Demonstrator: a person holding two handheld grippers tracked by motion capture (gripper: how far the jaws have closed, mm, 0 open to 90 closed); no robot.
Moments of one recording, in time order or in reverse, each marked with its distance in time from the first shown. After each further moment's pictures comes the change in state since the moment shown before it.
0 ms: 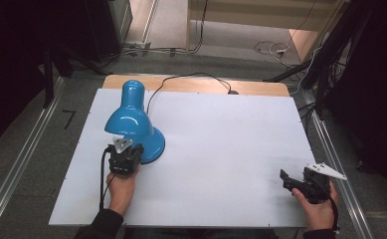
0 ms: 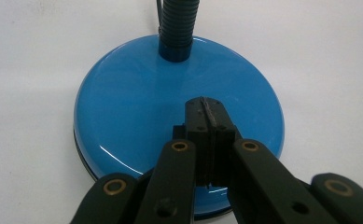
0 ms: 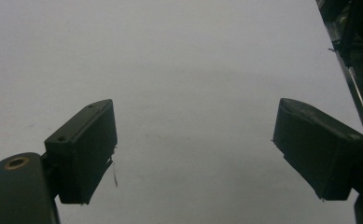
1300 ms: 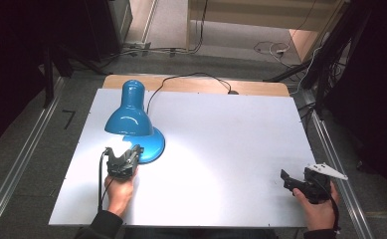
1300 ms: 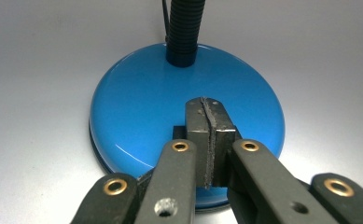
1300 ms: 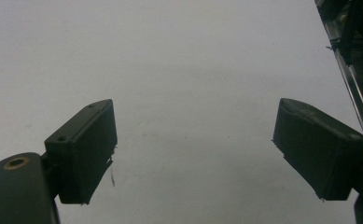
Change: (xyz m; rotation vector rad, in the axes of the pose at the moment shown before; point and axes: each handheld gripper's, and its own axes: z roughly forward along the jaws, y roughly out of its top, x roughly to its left) left arm 0.001 -0.002 -0.011 -0.048 0.021 0.005; right arm -0.002 0.000 0.000 0.005 -0.002 0.008
